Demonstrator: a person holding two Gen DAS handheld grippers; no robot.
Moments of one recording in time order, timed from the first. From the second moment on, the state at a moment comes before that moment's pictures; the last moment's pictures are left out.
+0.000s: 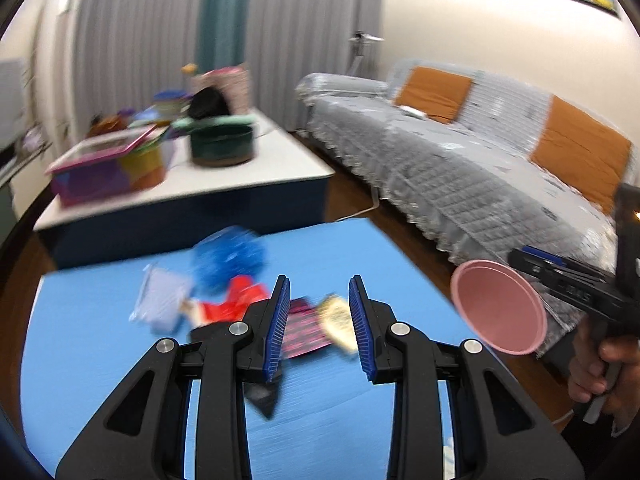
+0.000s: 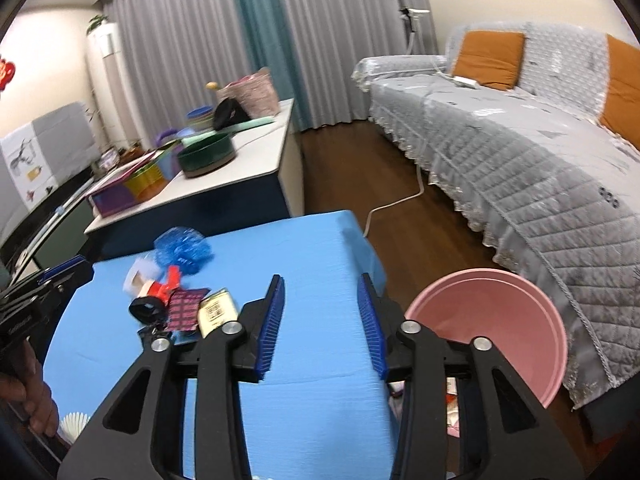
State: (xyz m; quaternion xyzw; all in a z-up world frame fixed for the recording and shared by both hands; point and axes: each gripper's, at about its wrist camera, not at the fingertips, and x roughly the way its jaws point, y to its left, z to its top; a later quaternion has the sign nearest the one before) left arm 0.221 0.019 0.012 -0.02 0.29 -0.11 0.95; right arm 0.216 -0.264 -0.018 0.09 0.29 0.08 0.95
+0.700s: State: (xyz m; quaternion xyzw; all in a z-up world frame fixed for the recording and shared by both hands) left arm 0.265 0.096 -0.055 -0.07 0.35 -0.01 0.93; right arm 0.266 -0.155 -0.071 0.01 0.35 0.15 0.92
